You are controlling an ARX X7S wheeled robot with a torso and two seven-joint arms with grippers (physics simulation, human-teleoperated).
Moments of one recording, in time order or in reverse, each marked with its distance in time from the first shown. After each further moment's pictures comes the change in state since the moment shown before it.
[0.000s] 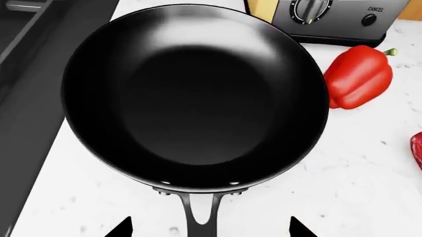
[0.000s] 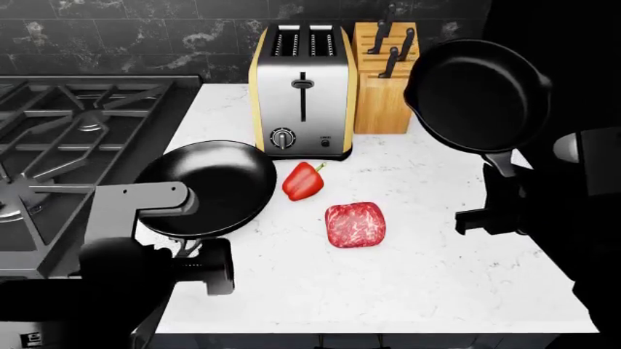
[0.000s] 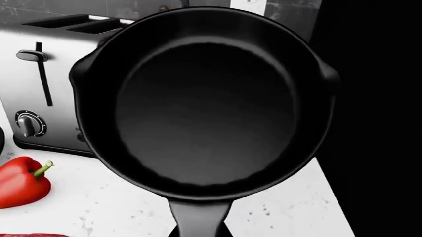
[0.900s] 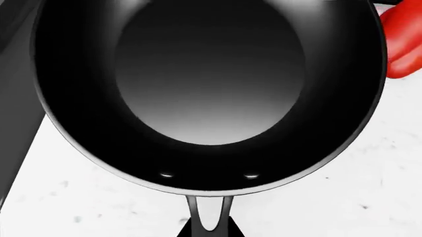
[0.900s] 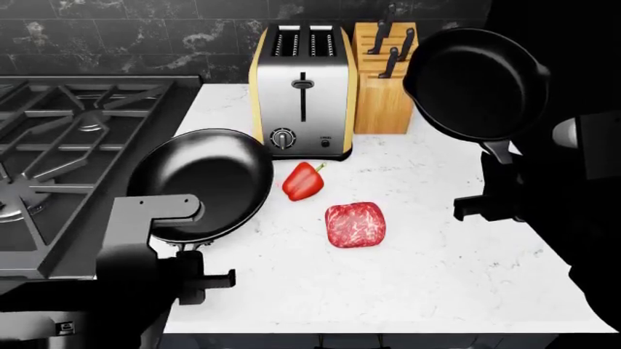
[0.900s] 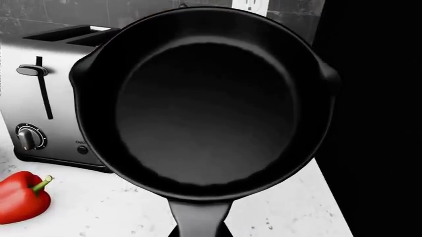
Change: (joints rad) left arm 0.018 -0.004 0.063 -0.079 0.084 -0.005 0.057; right arm 0.073 -0.022 -0.038 0.049 -0.017 0.007 -0.023
